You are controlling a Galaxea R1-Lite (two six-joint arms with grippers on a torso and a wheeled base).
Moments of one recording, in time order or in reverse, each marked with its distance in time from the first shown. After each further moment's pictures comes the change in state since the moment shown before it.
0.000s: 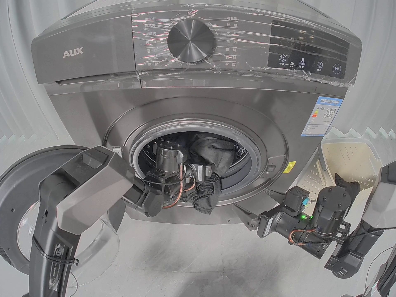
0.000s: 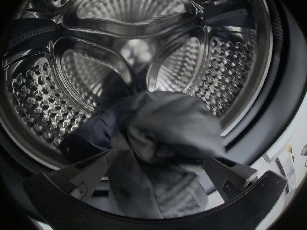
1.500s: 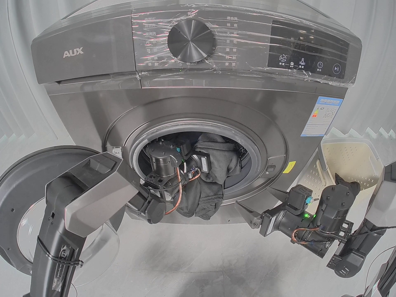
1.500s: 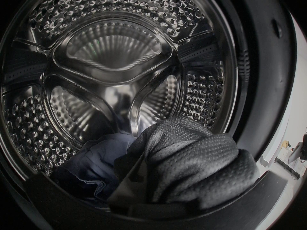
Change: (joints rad) left arm -0.011 0.030 0.046 -0.411 -0.073 0.064; right arm -0.009 -0.018 0.008 0.000 0.000 0.000
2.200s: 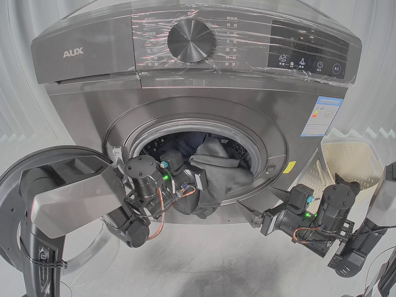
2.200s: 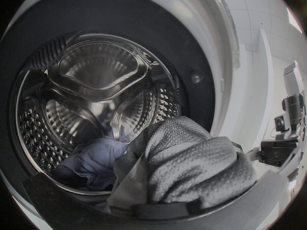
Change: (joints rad) left arm -0.041 -0.177 0.432 -0.324 -0.127 0.003; right arm -0.003 -0.007 0.003 0.000 0.000 0.000
